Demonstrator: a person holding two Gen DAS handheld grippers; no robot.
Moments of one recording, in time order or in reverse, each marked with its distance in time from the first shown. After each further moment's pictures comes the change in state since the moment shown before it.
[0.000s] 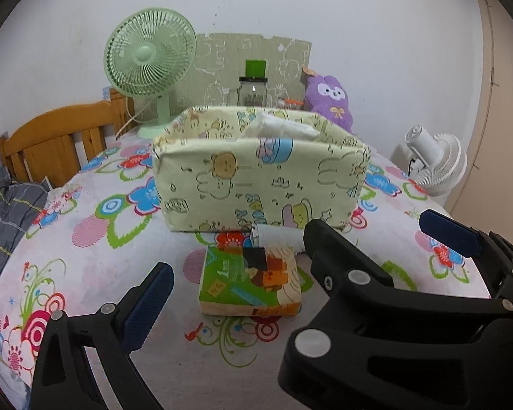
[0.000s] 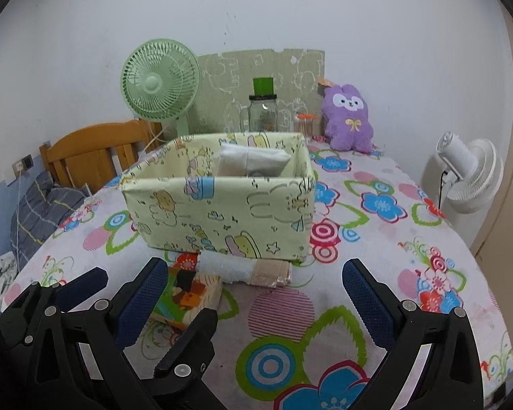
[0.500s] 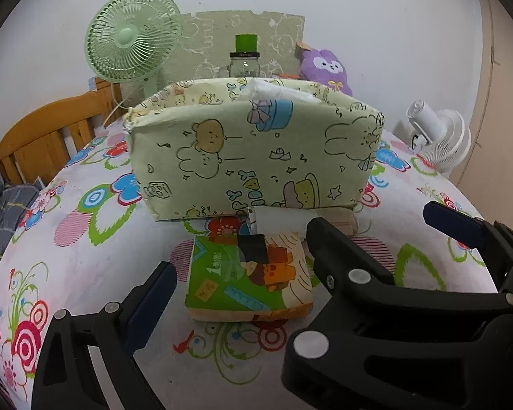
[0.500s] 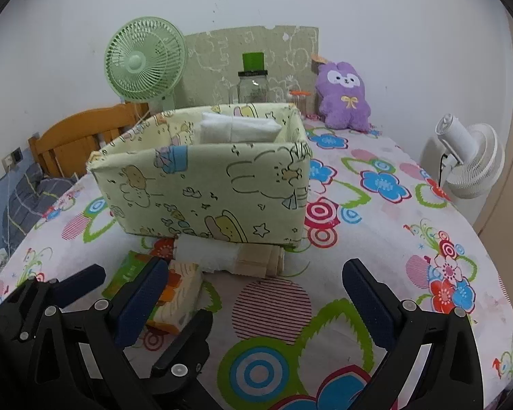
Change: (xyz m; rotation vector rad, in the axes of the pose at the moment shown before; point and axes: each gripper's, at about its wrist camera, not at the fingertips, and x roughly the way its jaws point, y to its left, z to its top) left arm 0.030 -0.003 -0.003 0.054 0.078 -0.009; right arm 0.030 -0.007 -0.007 0.014 0.061 -0.025
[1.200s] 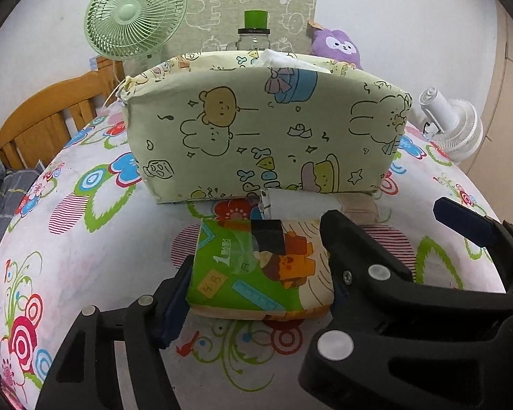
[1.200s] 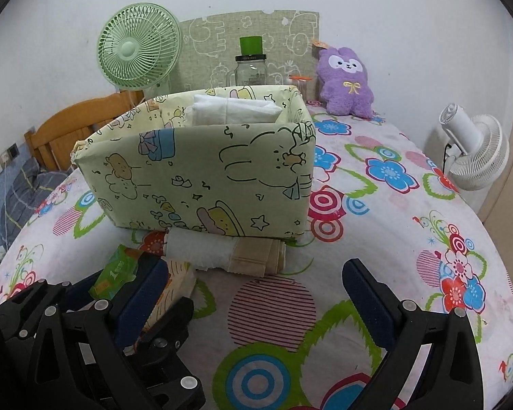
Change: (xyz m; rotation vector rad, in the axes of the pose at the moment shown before) left arm 0.016 0.008 0.000 -0.025 0.084 0.035; right arm 0.016 0.000 0.001 0.003 0.052 0.000
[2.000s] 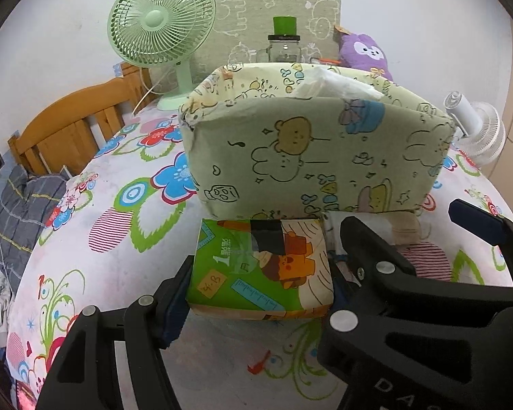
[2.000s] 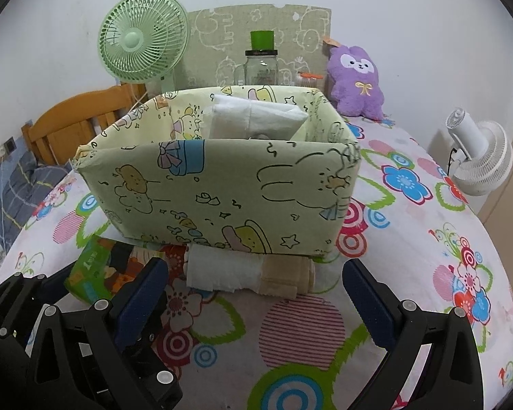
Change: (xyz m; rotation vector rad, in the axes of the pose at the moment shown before) left arm -0.002 0.027 0.016 -0.002 -0.001 0.107; right arm 0.018 0.025 0.019 -0.022 0.043 -0.012
